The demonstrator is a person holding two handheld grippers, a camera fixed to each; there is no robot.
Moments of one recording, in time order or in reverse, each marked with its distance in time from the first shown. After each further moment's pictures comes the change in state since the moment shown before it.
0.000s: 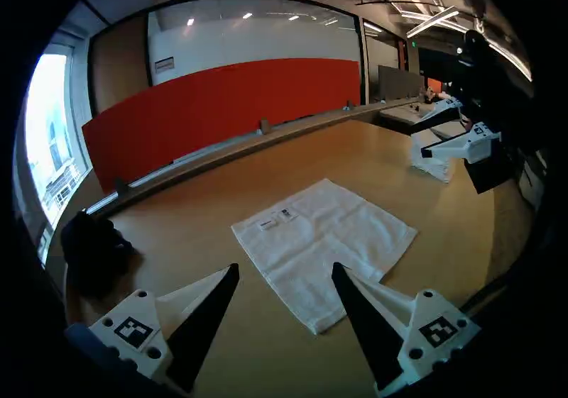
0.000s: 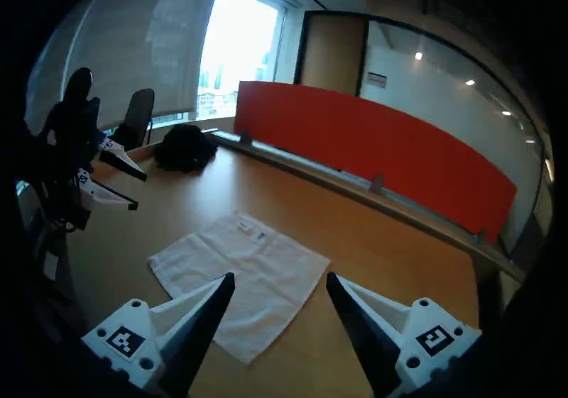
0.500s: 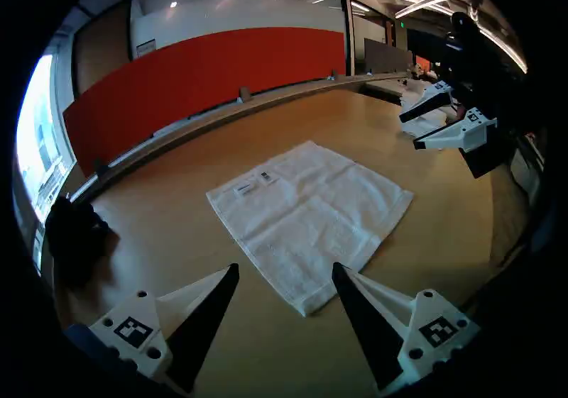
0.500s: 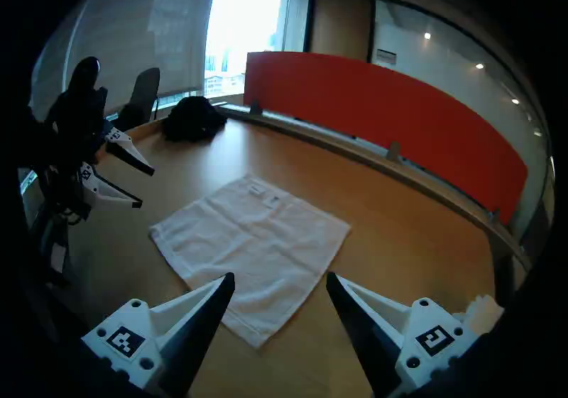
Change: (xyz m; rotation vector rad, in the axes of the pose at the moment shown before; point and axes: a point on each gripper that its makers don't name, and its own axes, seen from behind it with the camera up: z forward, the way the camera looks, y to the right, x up) left arm -0.057 0.023 0.032 -0.072 -0.112 0.031; right arm -0.064 -0.021 0.025 0.060 -0.106 0.014
